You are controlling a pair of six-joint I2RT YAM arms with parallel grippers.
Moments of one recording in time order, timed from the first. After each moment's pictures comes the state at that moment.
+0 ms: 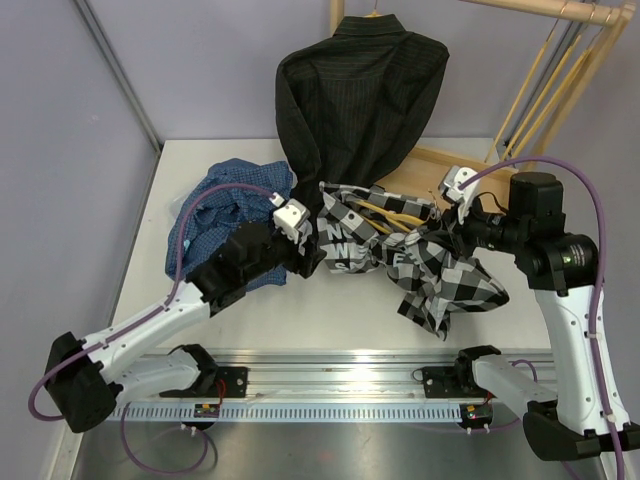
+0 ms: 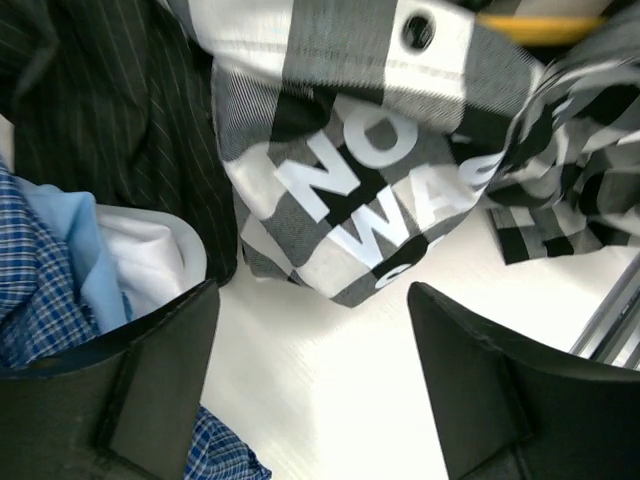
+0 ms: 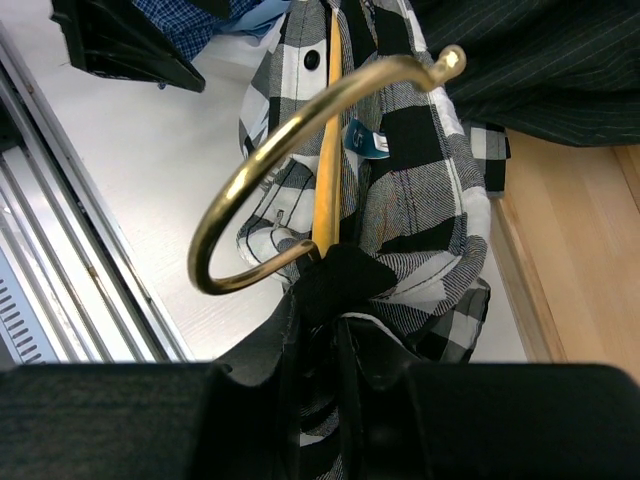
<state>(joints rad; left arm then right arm) -0.77 1.02 0.76 -0.05 0.03 -0.10 0.16 0.97 1.44 -1.07 -0.67 -0.53</state>
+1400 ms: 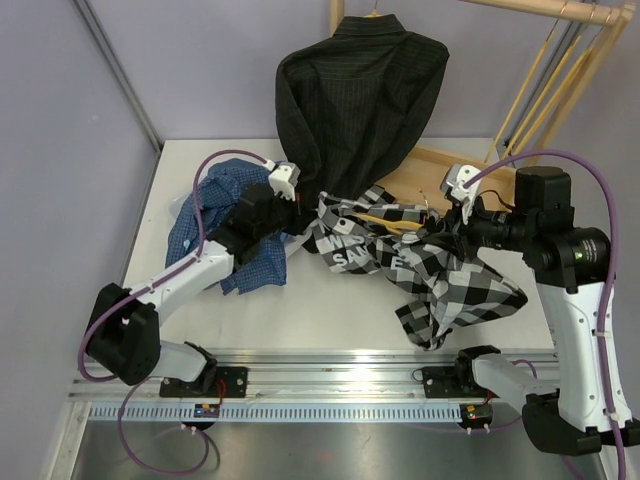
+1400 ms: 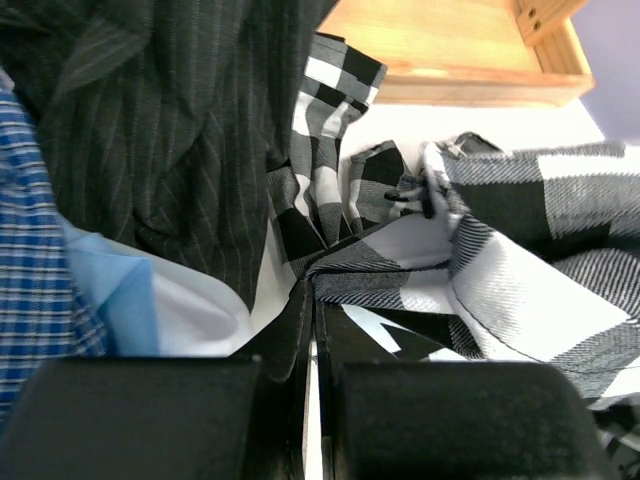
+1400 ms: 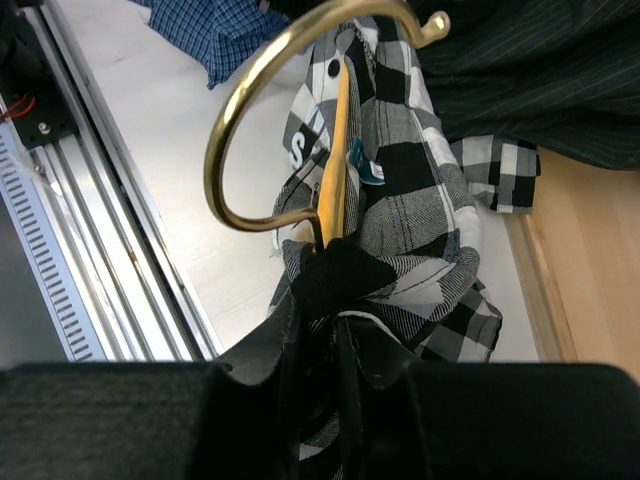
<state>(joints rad) -0.55 1.38 0.92 0.08 0.17 -0.33 0.16 1.02 1.58 -1.20 -0.75 -0.57</state>
